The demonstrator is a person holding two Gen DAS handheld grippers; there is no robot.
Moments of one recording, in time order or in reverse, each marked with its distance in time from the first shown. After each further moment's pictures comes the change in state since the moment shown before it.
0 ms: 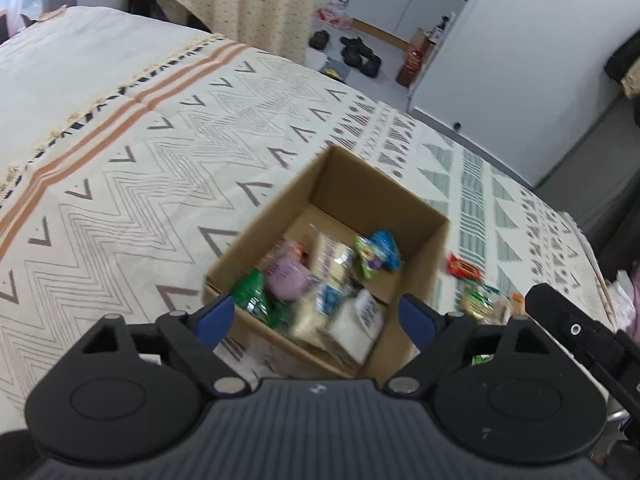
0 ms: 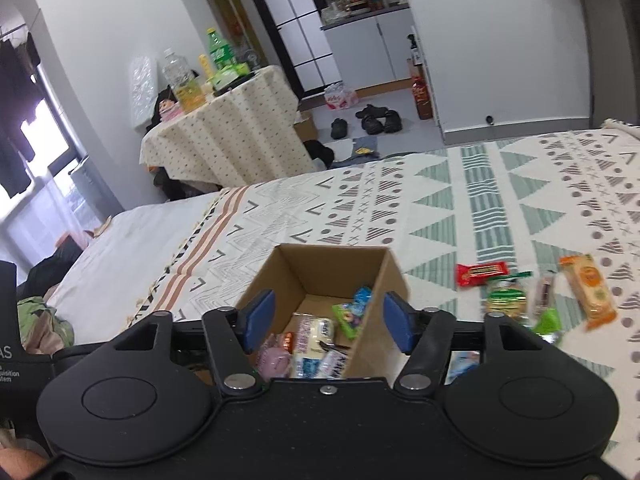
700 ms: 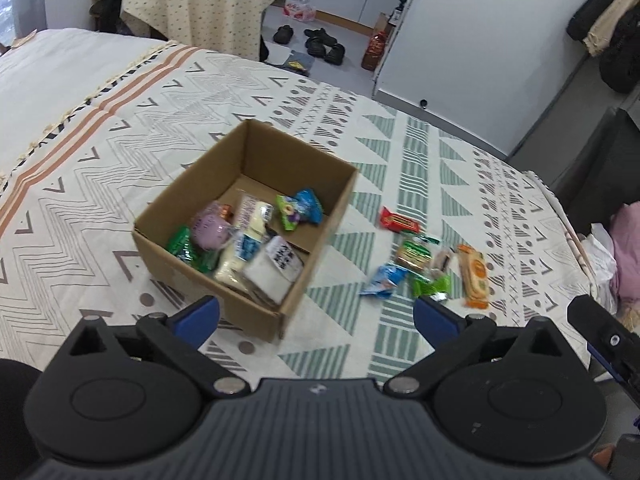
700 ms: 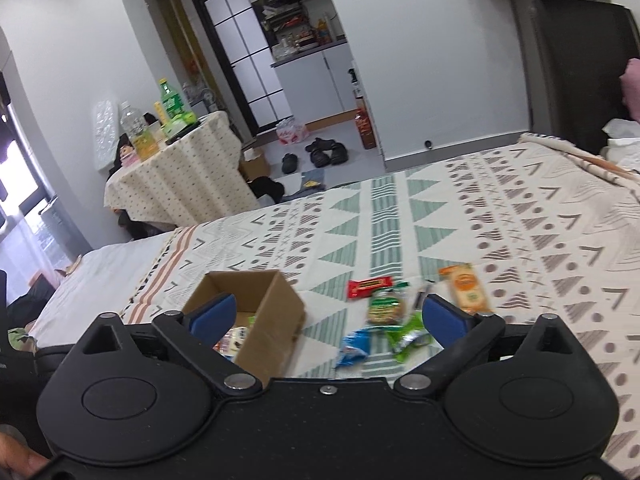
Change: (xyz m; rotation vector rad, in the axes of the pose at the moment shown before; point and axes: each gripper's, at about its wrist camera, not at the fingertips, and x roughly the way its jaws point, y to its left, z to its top) left arm -0.036 -0.077 -0.048 0.098 0.009 -0.022; right arm -0.091 -0.085 -0.006 0.075 -0.094 -0.105
